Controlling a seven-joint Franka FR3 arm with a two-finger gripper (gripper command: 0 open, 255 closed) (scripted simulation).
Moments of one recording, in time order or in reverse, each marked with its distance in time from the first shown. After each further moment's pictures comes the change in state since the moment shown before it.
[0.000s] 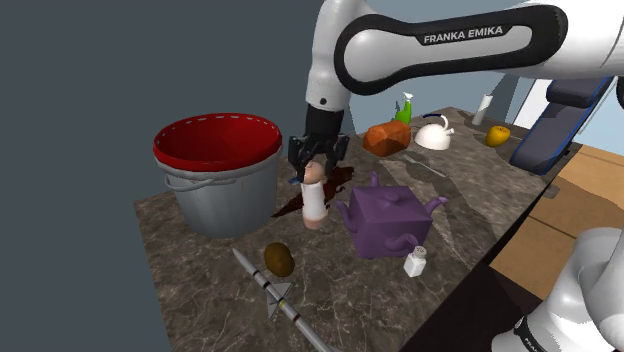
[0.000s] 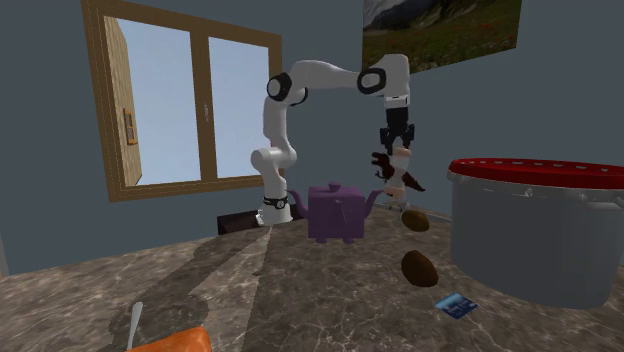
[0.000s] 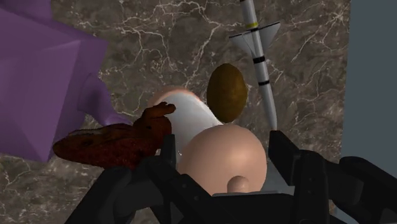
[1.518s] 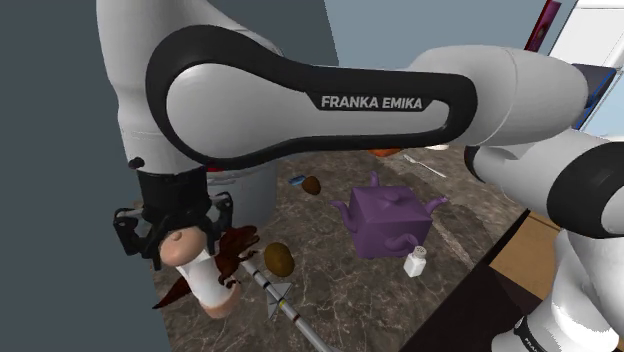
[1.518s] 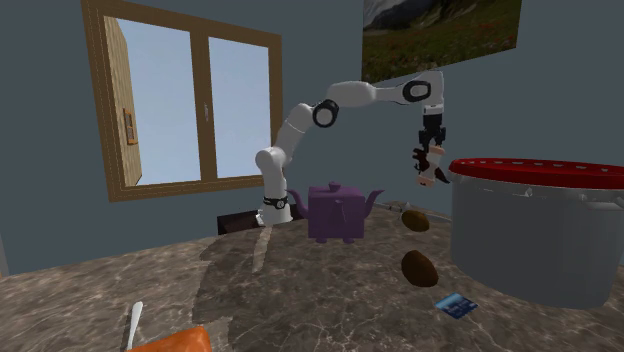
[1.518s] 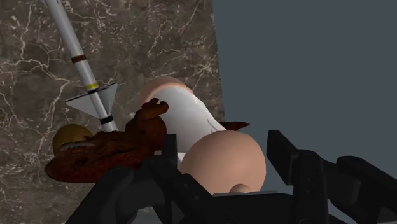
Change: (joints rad) arm 0.408 0.595 0.145 0.816 -0.221 -0.198 0.514
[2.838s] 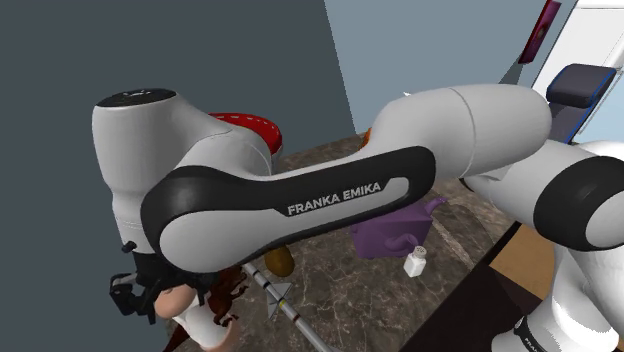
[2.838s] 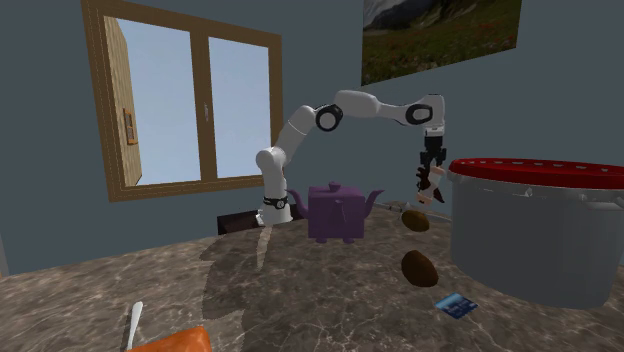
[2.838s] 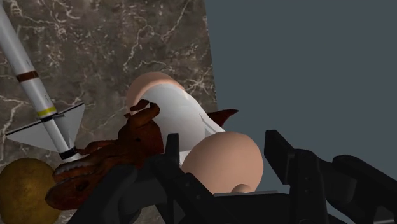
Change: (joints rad) arm 0.030 0.059 -0.006 -0.148 -0.017 0.205 0.043
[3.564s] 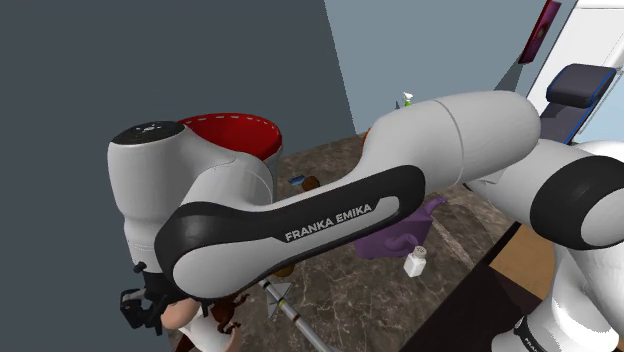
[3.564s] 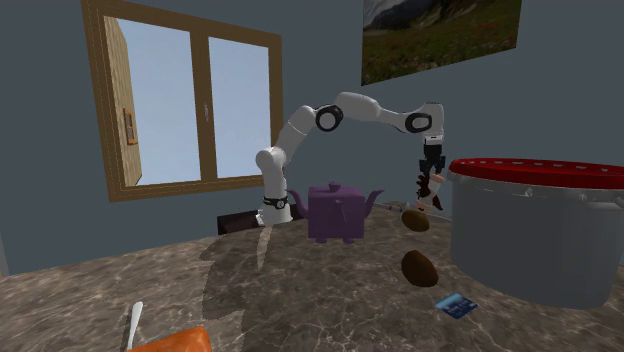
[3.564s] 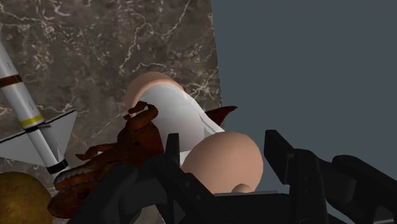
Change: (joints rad) arm -0.009 0.003 -0.002 -0.088 -0.002 0.091 0.002
